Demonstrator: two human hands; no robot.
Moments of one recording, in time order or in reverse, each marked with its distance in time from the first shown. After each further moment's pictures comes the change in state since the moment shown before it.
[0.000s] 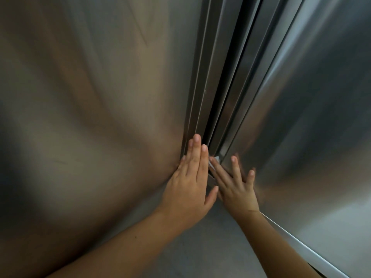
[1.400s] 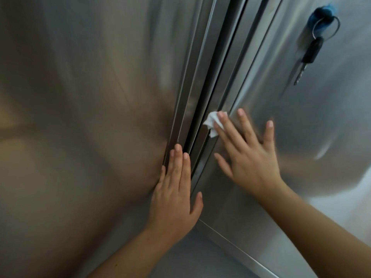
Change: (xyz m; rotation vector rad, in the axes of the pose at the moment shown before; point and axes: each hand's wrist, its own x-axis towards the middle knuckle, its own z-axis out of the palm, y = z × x) left_hand 0.046 0.017 -0.032 -0.148 0.169 -0.104; right_hand 0.118 0.181 -0.061 0.126 0.111 0.058
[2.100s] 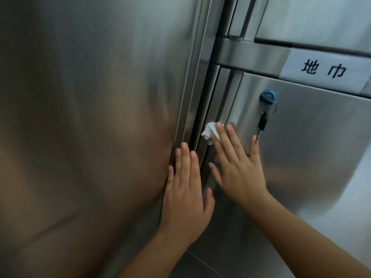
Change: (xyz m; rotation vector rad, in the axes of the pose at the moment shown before) left_hand 0.080 0.038 -0.052 0.024 0.114 0.003; right_hand 0.052 0.032 -0.024 -0.079 -0.068 0.115
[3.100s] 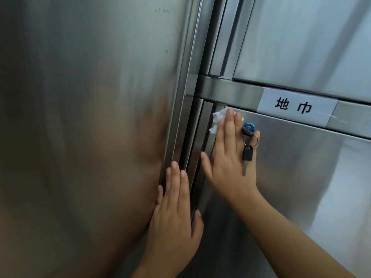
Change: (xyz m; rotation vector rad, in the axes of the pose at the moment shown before) left_hand 0.022 -0.004 -0.010 -0.067 0.046 0.101; right_hand 0.056 0.020 -0.019 -0.043 0.068 0.317
